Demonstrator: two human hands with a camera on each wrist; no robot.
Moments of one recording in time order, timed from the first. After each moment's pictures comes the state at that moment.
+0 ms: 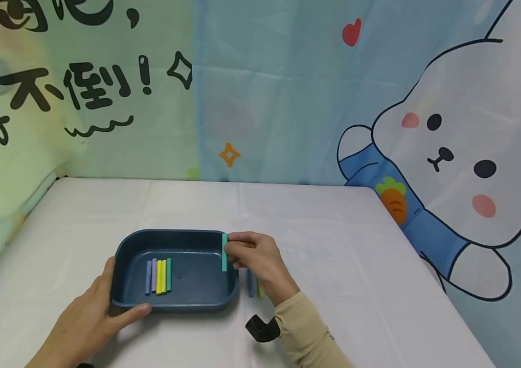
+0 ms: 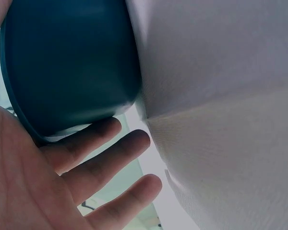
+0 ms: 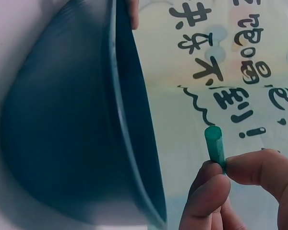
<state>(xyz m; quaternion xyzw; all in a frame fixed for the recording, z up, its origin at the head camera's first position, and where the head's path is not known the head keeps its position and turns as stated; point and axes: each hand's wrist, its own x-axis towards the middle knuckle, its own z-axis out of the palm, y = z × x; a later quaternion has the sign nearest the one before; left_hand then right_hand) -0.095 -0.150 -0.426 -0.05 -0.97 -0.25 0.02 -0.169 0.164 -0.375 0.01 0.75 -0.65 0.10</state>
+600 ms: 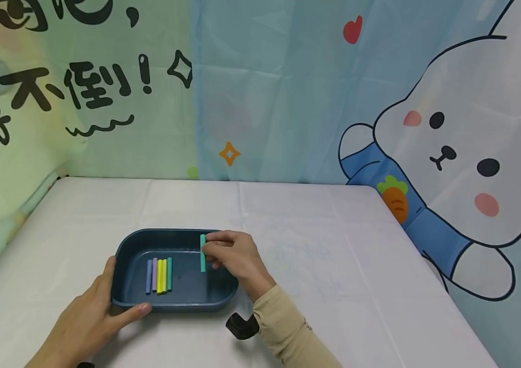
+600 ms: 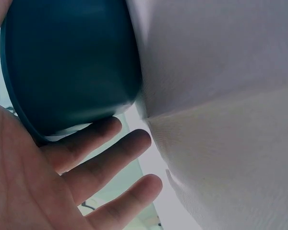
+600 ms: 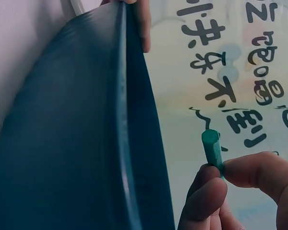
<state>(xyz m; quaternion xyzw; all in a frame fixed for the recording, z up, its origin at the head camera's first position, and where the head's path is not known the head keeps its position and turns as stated) -0.094 -0.151 -0.427 -0.05 -0.97 -0.24 0.04 -0.174 0.126 -0.376 0.00 0.76 -0.64 0.12</state>
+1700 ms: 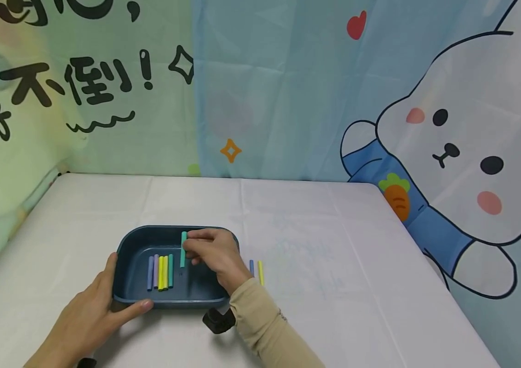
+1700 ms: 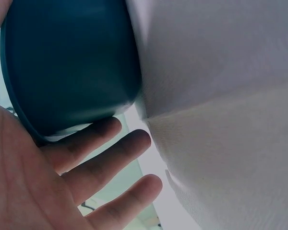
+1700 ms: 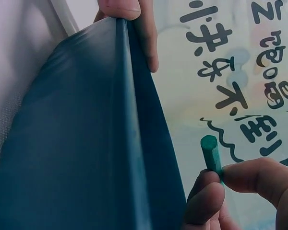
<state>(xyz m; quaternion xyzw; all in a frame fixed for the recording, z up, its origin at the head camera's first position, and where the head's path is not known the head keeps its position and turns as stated) -0.096 -0.152 -0.425 -0.05 -0.97 -0.25 0.02 -0.183 0.085 -0.389 0.01 0.75 -0.65 0.12</state>
